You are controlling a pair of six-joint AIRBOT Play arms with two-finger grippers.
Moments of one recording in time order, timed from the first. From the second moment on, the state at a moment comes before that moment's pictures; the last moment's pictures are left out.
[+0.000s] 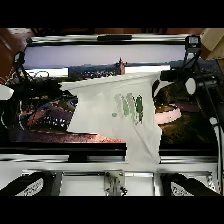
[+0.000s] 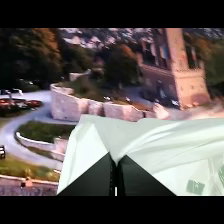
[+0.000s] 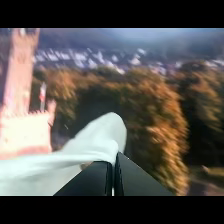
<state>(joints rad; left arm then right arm) -0.01 -1.13 1.05 1.03 -0.74 -1.38 0.10 -1.25 1.21 -1.75 0.59 1.79</state>
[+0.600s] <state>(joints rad) 0.05 -1.37 1.14 0.97 -0.92 -1.44 0.08 -1.33 1.20 -1.49 0.54 1.86</state>
